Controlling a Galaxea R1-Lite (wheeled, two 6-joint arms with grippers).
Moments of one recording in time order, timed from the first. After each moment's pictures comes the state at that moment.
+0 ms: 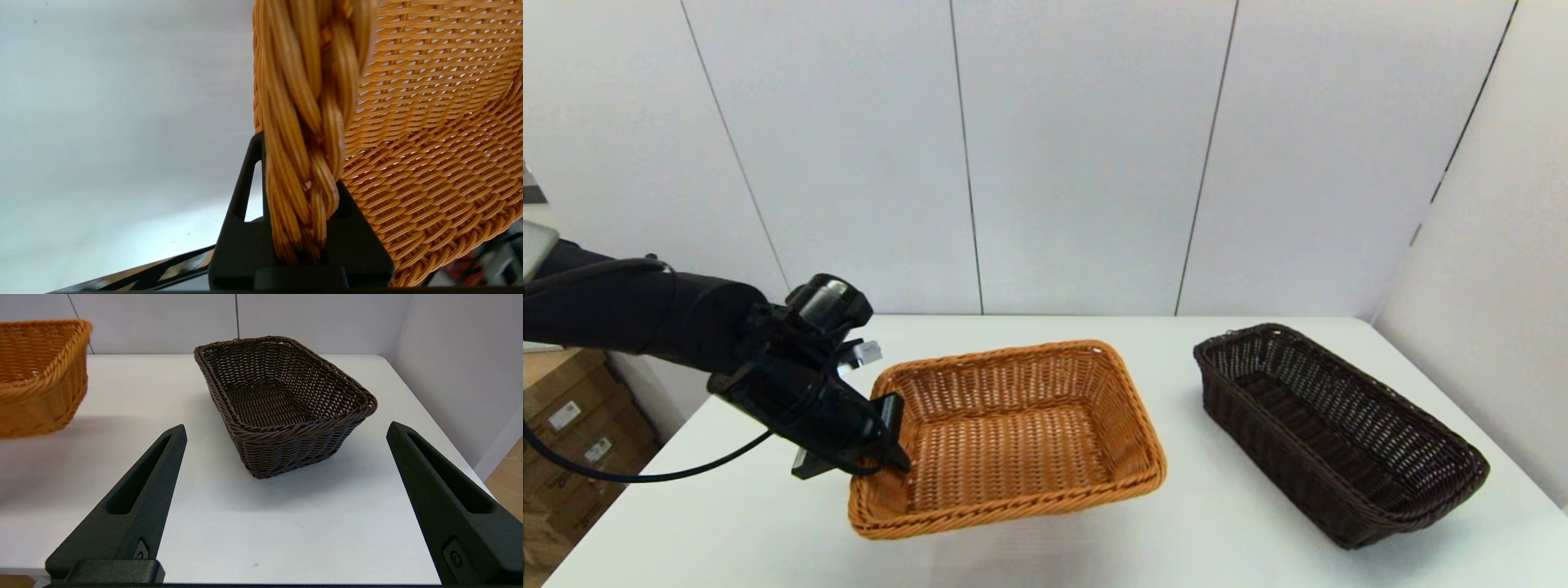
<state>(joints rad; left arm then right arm) -0.29 1.90 -1.12 0.49 -0.35 -0.44 0.00 0.00 0.00 0.00 0.00 0.01</state>
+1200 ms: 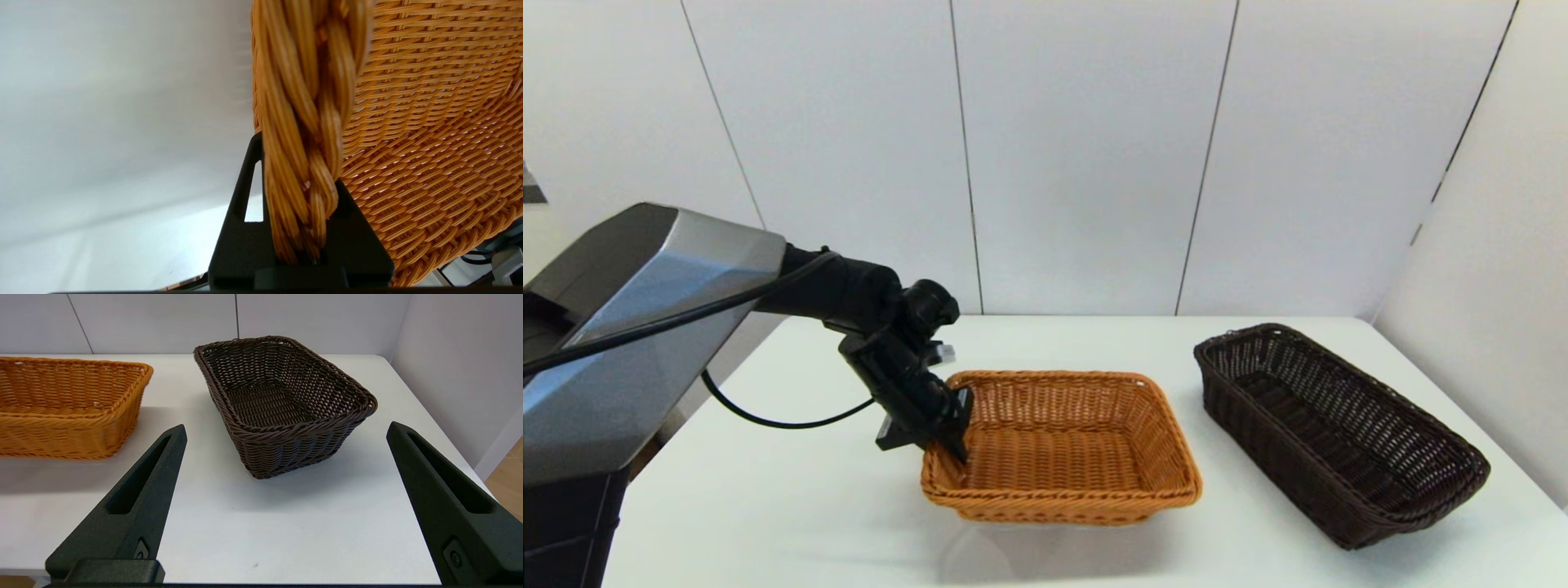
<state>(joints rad) -0.39 2.26 -1.57 0.75 -0.37 -0.42 0.00 0.00 0.00 0.00 0.00 0.01</state>
